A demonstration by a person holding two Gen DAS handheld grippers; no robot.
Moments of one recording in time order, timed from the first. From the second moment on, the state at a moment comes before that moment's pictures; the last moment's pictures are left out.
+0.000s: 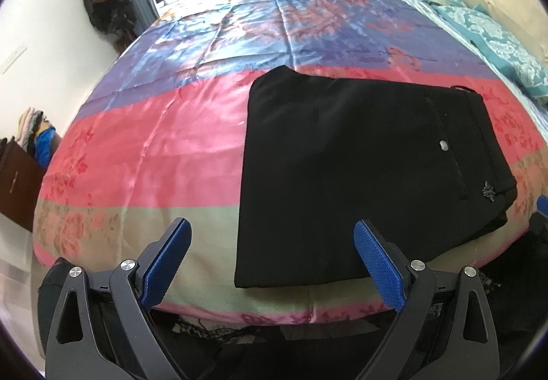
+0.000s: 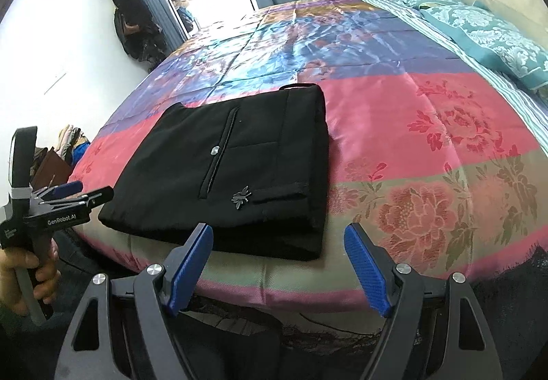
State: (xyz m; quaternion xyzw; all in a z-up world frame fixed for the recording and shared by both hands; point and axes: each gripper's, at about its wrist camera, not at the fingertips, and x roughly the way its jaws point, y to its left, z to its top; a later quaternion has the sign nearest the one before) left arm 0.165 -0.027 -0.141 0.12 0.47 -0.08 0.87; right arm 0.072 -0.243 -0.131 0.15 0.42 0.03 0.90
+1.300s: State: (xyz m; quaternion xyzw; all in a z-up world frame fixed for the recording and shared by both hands) left arm 0.231 -0.207 -0.120 0.13 0.46 -0.09 0.87; right arm 0.291 -0.495 -0.225 0.11 0.45 -0.26 0.84
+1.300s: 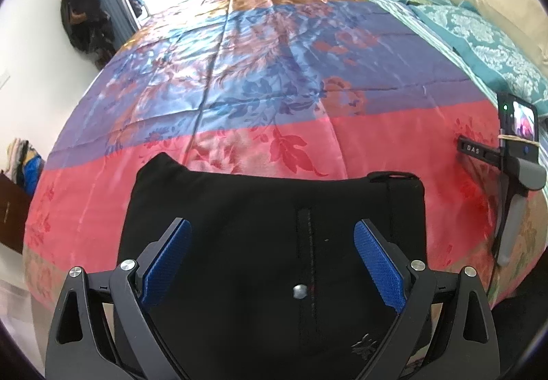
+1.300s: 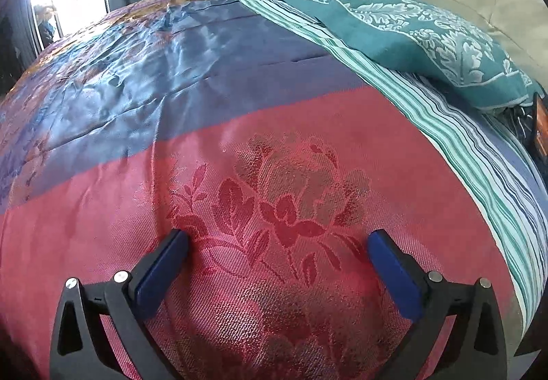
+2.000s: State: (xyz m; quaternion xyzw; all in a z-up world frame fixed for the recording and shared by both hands) left arm 0.231 -0.247 -0.120 0.16 0.47 -0.08 0.86; right arm 0.290 -0.495 -0.225 0.11 0.45 -0.26 0.84
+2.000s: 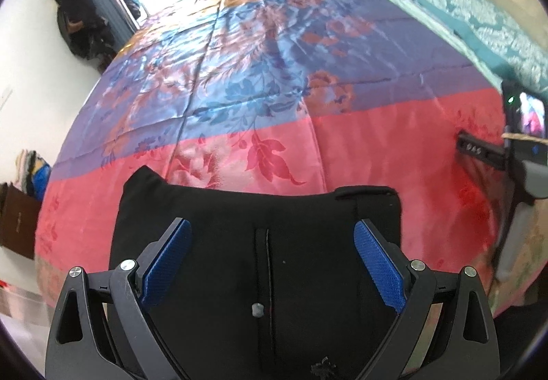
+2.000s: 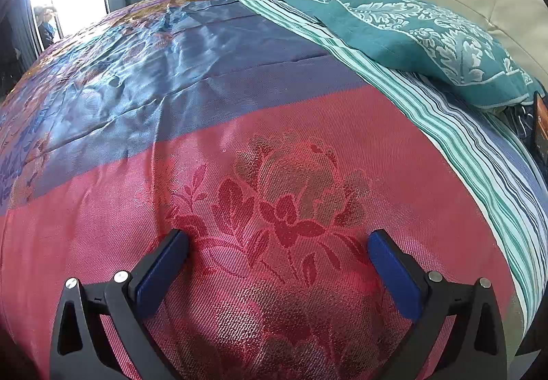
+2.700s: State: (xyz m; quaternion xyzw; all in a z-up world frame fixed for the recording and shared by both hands) left arm 0.190 -0.149 -0.055 0.07 0.43 -0.07 0.90; right arm 0.290 -0.495 -0.224 0.11 0.45 -0.26 0.84
